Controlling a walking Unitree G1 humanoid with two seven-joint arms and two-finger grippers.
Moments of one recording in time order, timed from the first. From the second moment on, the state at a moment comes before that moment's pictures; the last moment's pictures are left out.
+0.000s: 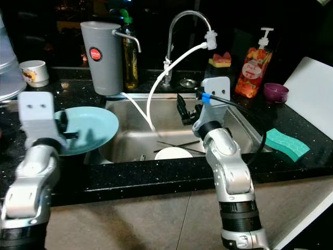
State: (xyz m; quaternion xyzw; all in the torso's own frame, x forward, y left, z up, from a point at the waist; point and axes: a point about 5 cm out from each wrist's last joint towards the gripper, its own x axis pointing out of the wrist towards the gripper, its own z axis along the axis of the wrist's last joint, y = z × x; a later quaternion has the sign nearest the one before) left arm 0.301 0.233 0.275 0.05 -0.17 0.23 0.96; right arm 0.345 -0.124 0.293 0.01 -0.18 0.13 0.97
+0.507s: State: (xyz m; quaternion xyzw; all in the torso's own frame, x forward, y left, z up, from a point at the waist) left arm 0.270 0.294 0.269 0.05 -0.14 0.42 0.90; right arm 0.348 -0.124 0.291 0.02 -0.18 0.13 0.97
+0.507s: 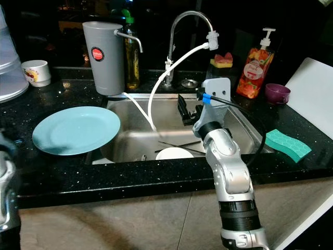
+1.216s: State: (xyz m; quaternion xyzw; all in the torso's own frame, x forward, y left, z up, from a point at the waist) left arm 0.285 0.273 0.269 -0.01 -0.14 0.34 0.93; right arm 0.349 -0.123 0.291 0.02 -0.19 0.13 0.97
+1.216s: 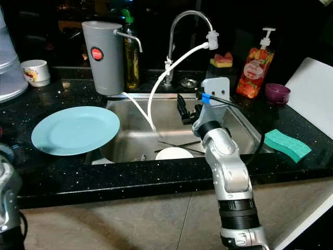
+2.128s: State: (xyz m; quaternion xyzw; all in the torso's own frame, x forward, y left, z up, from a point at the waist) left arm 0.310 0.261 0.251 -0.42 -0.02 0.25 0.87; right arm 0.349 -0.122 0.292 0.02 -0.19 0.13 0.97
